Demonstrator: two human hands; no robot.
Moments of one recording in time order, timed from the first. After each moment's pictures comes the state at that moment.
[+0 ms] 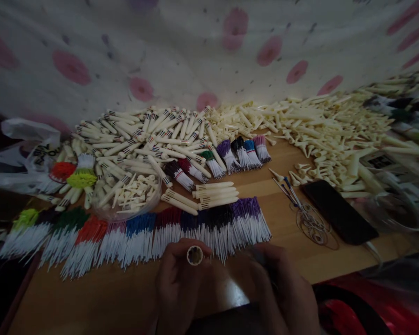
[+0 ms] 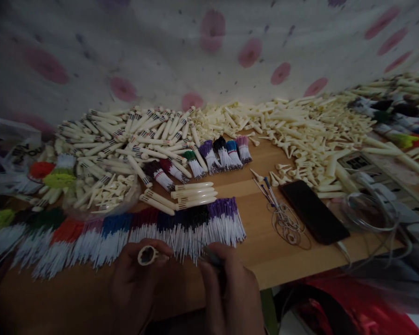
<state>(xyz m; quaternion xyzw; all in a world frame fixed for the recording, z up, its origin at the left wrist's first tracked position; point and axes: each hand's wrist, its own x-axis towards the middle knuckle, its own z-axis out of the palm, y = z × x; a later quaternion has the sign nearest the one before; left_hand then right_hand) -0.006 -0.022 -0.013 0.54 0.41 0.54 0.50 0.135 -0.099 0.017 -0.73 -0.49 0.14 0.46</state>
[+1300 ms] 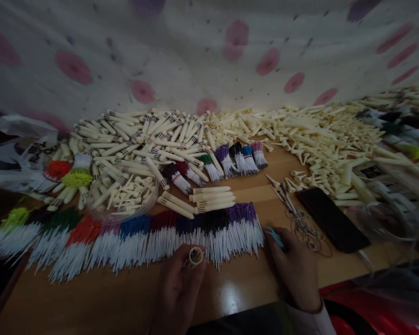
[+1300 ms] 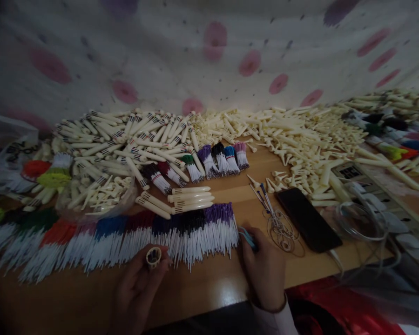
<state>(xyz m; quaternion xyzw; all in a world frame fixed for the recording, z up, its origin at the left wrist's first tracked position) -0.009 -0.042 -0.031 0.46 0.55 0.45 0.54 0.233 -0.088 -0.057 -0.86 -0.40 0.09 0.30</state>
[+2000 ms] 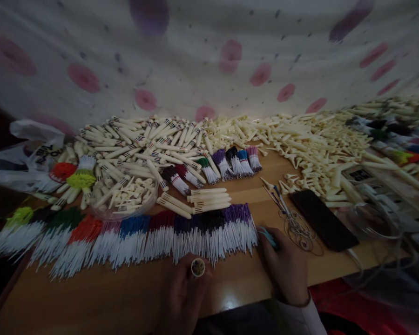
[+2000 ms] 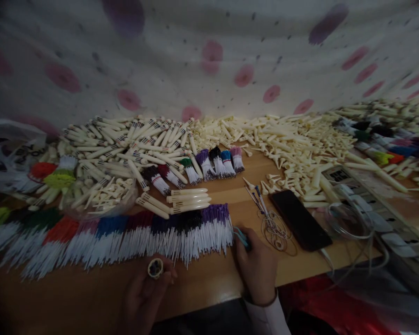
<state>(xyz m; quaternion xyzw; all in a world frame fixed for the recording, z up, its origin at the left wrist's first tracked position) 0.002 -0.060 -0.022 0.46 0.51 0.43 0.59 0.231 -0.090 -0.061 -0.86 -0.42 0.07 0.29</state>
